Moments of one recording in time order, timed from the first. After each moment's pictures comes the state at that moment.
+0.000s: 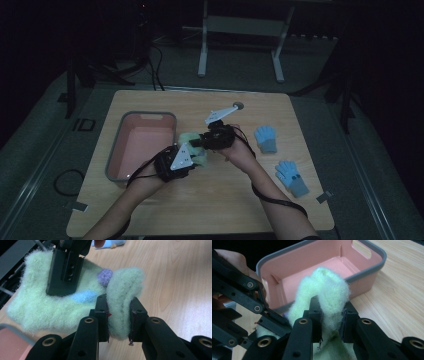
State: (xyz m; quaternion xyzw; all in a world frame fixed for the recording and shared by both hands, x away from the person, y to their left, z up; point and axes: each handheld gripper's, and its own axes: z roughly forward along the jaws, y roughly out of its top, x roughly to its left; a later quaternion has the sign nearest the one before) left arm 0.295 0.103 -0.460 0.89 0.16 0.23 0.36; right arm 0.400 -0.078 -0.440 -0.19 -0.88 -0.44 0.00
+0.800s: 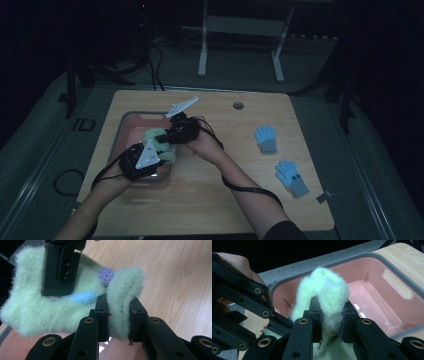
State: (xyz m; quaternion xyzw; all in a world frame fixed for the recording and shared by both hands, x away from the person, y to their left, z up) left arm 0.282 0.185 -0.452 0.89 0.20 0.27 0.32; right arm 0.402 0.024 -0.425 -0.14 -0.89 -0.44 0.02
